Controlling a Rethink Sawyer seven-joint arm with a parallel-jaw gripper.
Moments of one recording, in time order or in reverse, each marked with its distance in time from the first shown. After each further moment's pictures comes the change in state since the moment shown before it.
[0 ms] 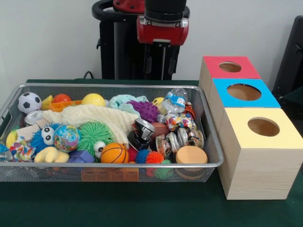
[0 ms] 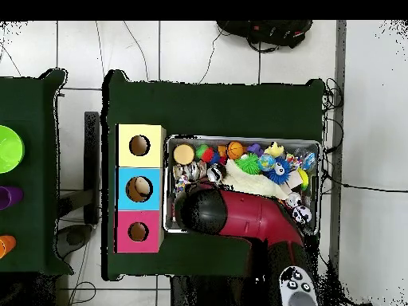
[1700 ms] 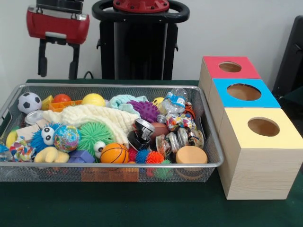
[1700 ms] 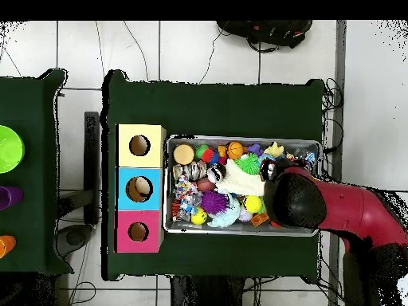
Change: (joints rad) arm -0.448 -0.040 0.288 -0.101 -0.347 -0.079 -0.007
